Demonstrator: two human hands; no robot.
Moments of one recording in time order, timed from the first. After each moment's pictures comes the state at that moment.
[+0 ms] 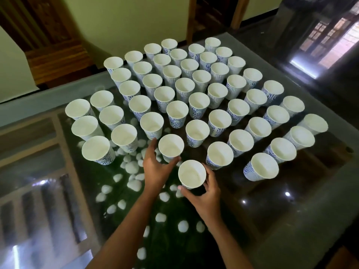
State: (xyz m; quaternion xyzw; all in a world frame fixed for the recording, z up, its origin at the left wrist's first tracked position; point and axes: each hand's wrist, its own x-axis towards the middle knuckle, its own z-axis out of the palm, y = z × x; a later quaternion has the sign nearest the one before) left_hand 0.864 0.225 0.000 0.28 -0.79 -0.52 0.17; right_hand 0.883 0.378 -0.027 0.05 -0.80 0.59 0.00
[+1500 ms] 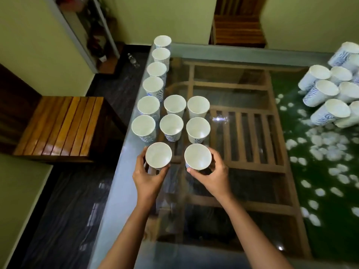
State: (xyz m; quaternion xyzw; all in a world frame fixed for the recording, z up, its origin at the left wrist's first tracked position) left_hand 1.460 -0.055 -0.006 0.52 -0.61 -0.44 0.40; right_hand 1.303 0.039 -0.002 0.35 -0.75 0.51 -0.21
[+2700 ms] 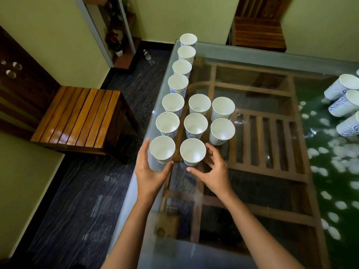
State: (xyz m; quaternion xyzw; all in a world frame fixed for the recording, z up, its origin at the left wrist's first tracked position) left_hand 1.508 -0.084 0.011 0.51 -0.69 -0.35 0.39; right_hand 1.342 -0.002 -0.005 0.38 -0.72 0.49 -0.29
